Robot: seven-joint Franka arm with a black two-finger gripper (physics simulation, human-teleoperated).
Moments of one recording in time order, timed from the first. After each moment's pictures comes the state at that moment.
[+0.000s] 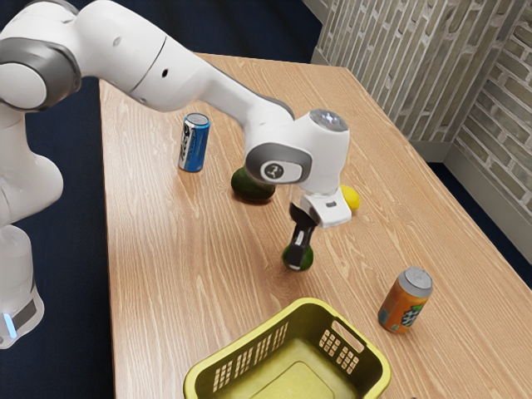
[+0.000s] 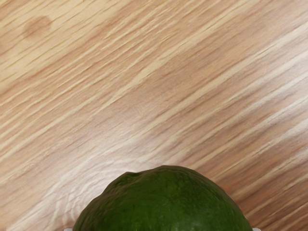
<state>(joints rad) -0.96 0.08 0.76 -1.98 -0.03 2.18 0.37</state>
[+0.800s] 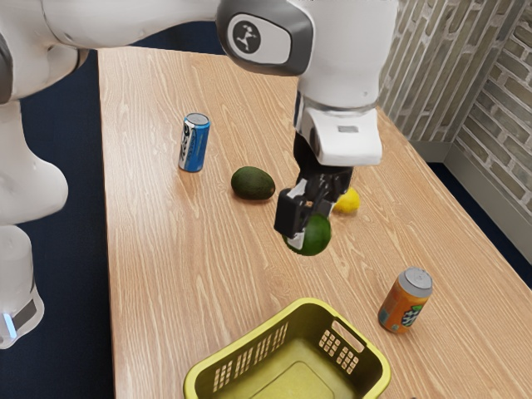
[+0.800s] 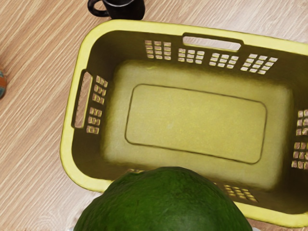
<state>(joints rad) -1.23 0.03 0.49 -1.30 0.04 1.43 0.20</state>
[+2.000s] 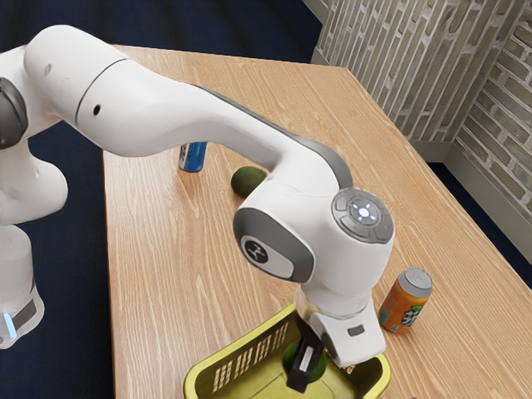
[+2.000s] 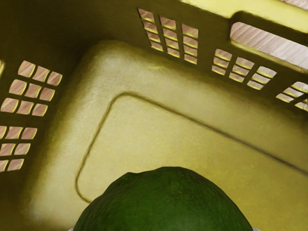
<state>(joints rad) -1.24 0.24 0.50 -1.61 0.06 1.84 -0.13</state>
